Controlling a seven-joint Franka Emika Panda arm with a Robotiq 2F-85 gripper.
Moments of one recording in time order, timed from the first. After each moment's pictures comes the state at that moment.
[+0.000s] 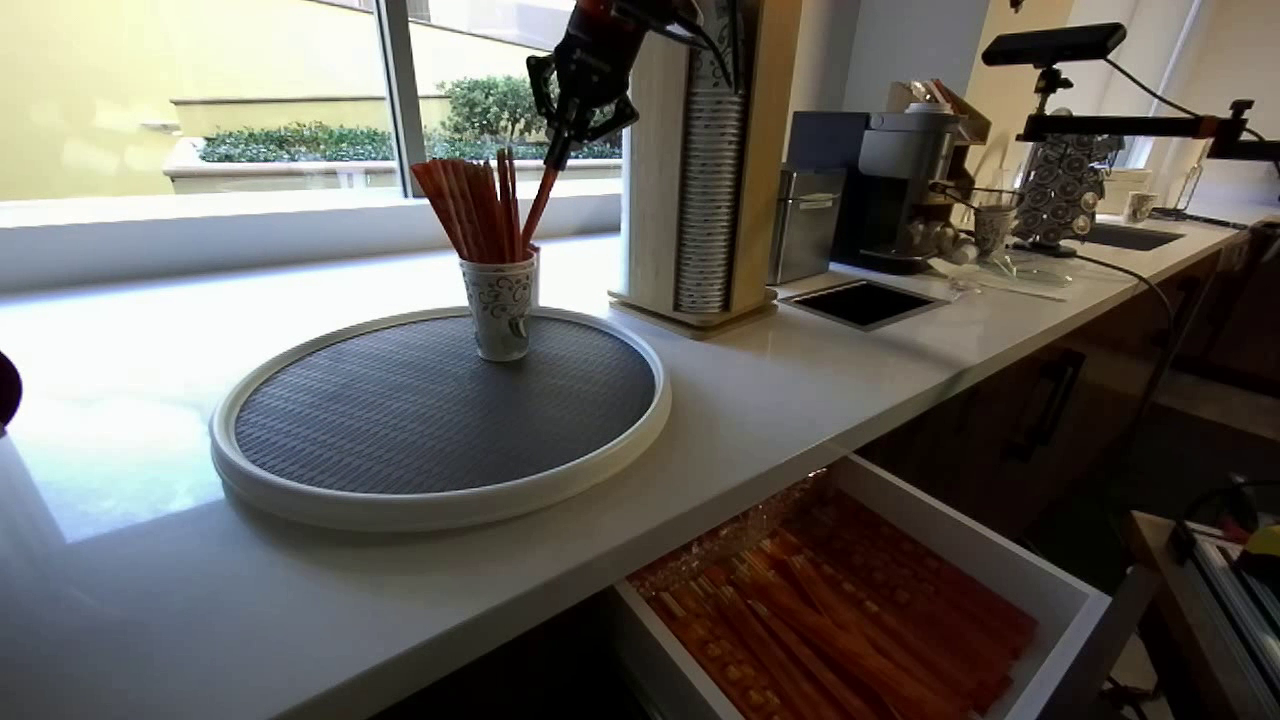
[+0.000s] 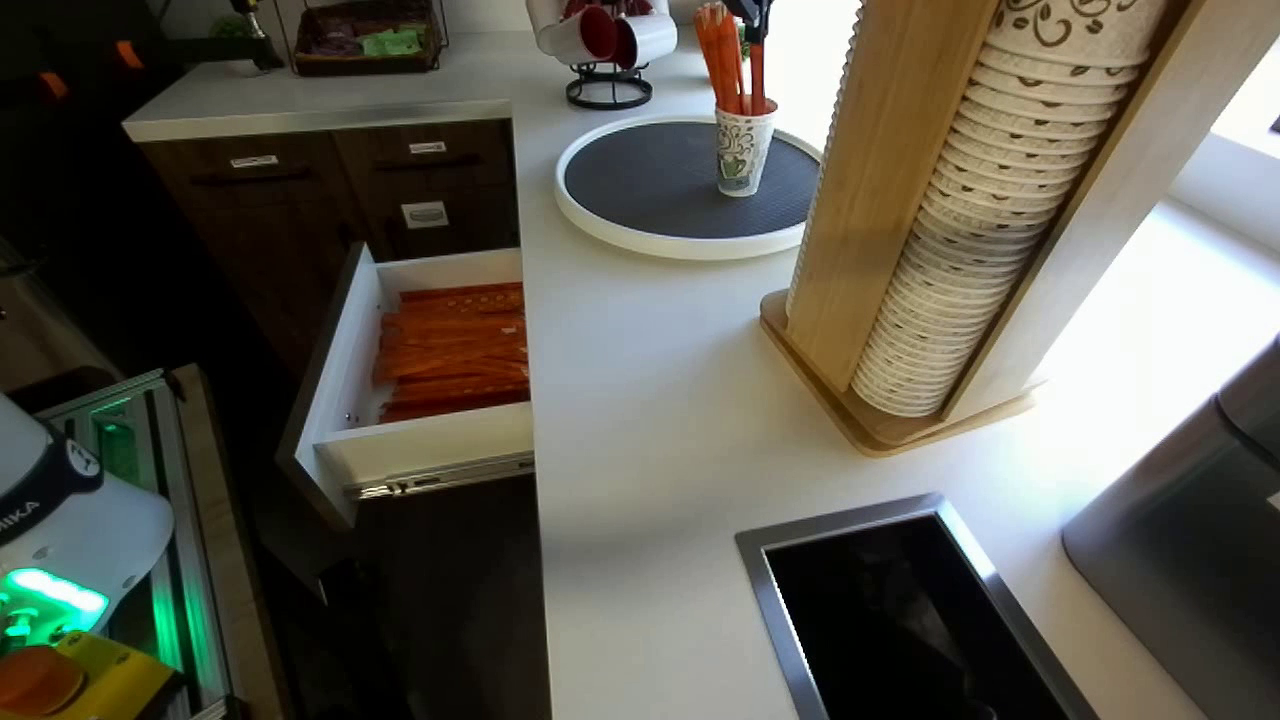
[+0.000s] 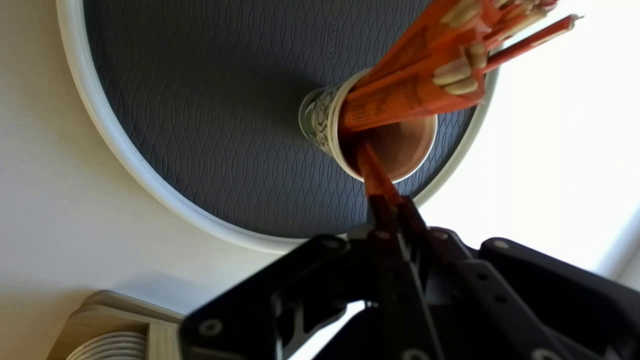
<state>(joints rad) -0.08 0.53 -0.06 -1.20 0.30 2.06 1.04</state>
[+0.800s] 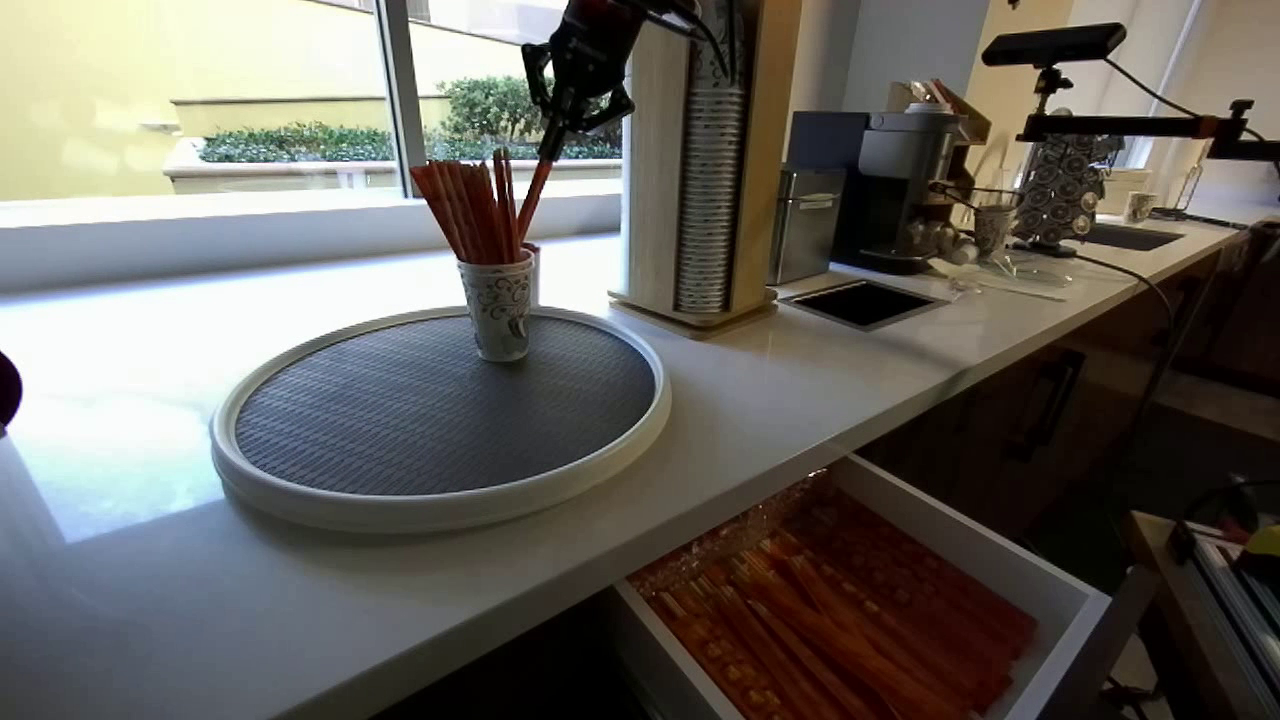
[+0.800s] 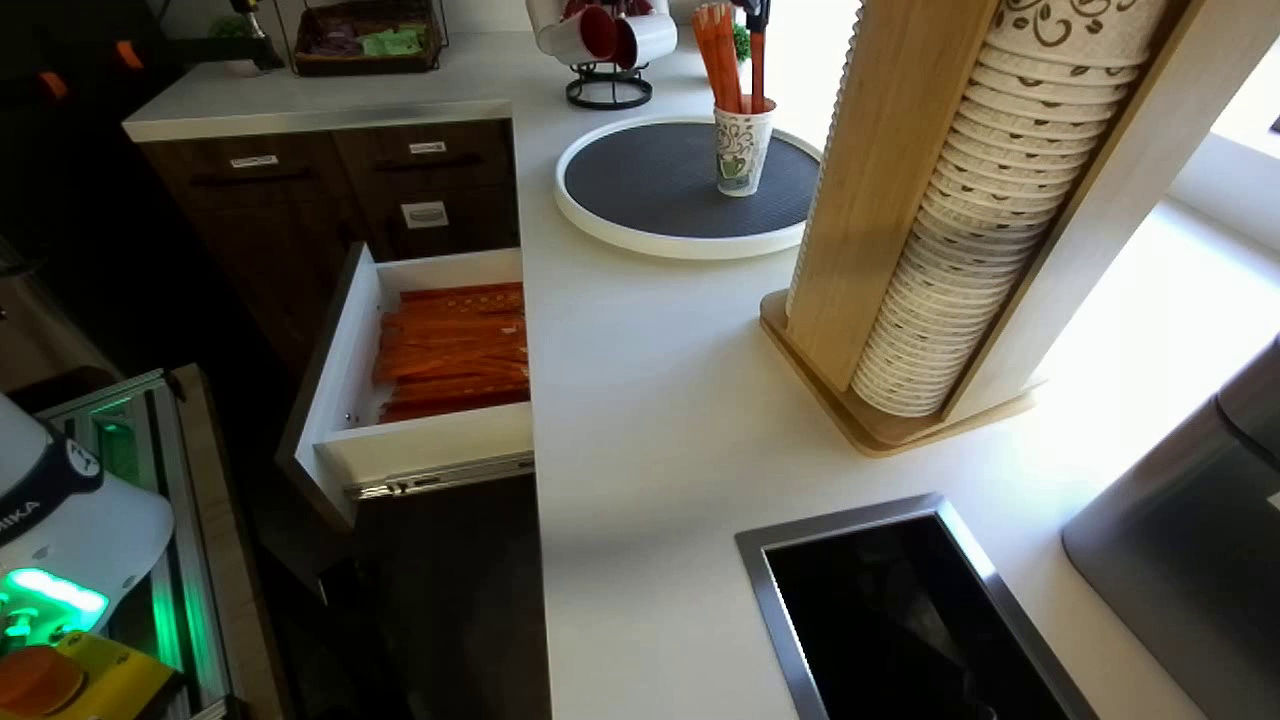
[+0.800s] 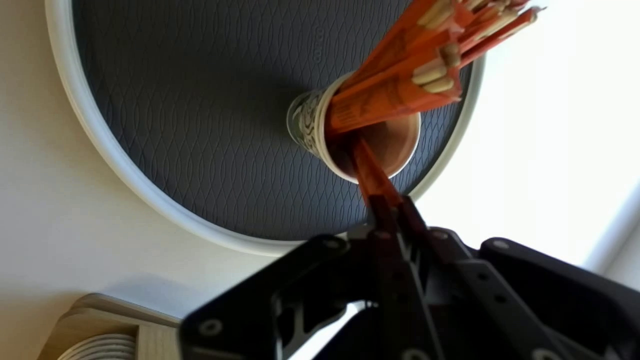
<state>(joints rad) -0.08 0.53 -0.06 -1.18 0.31 2.05 1.04</state>
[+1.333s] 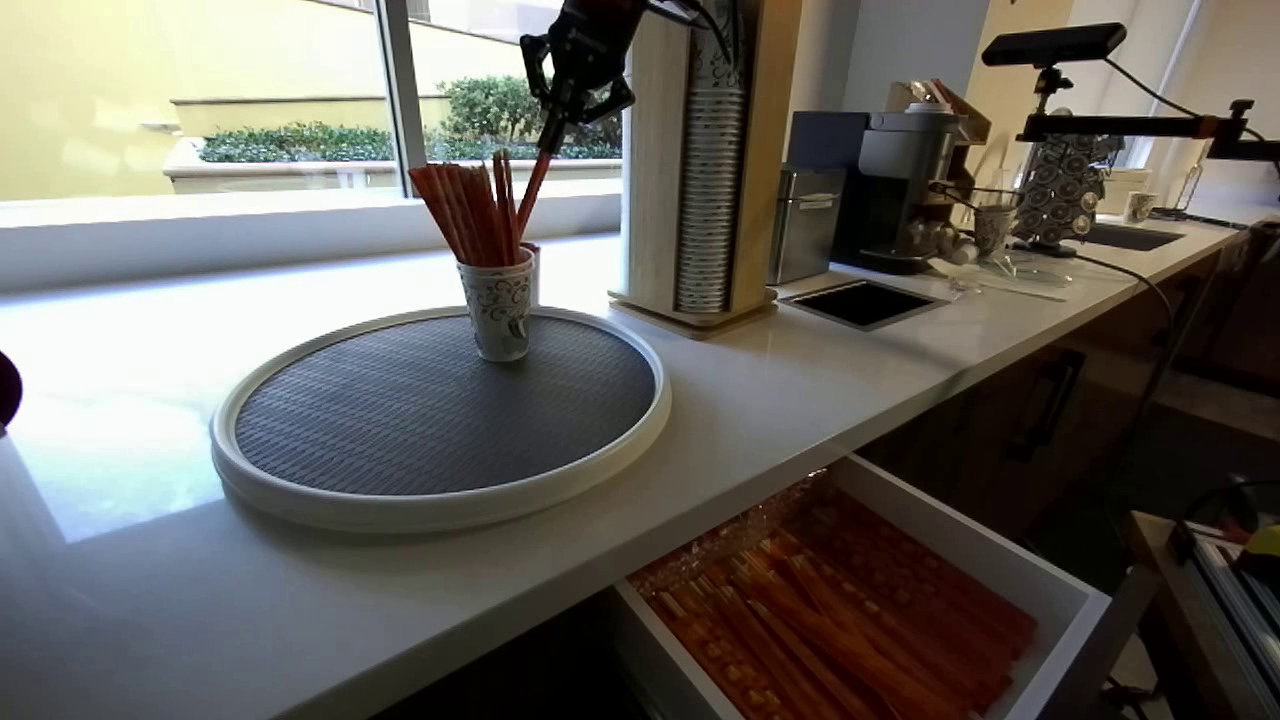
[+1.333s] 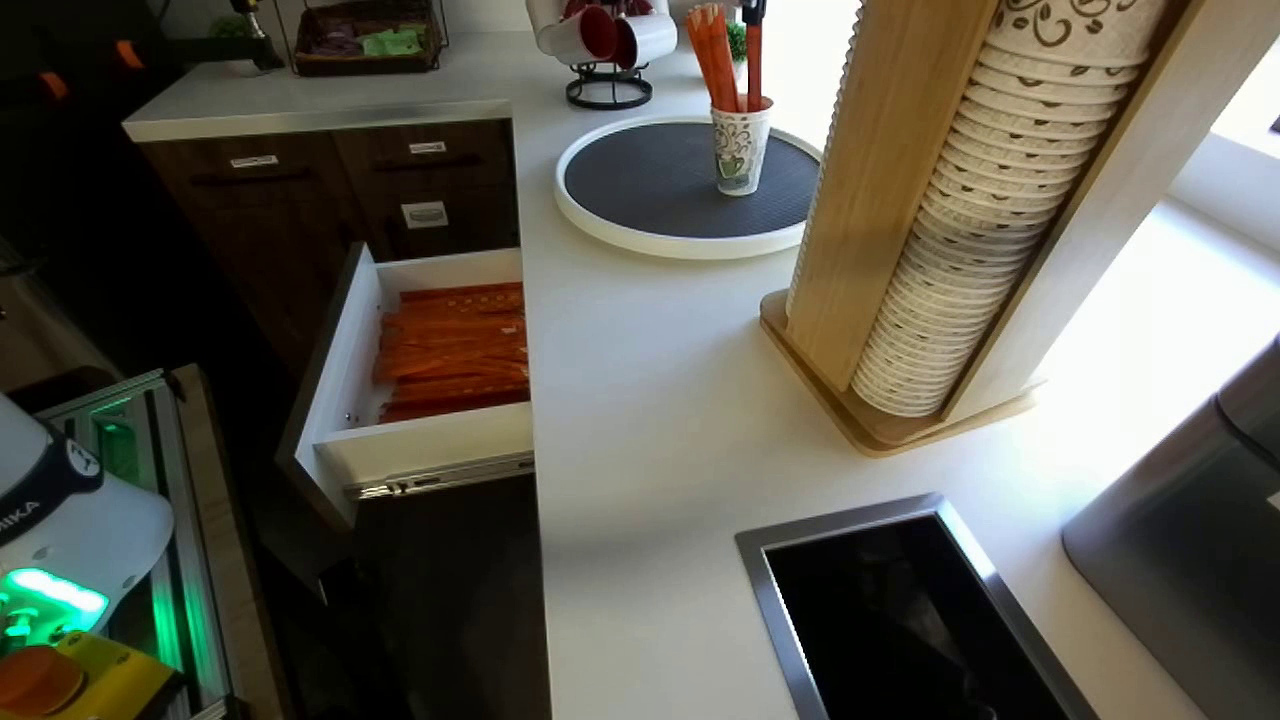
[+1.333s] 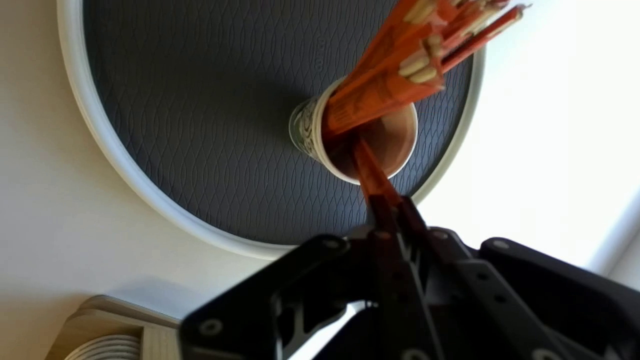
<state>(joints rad) -0.08 0.53 -0.05 -1.15 0.31 2.01 1.05</state>
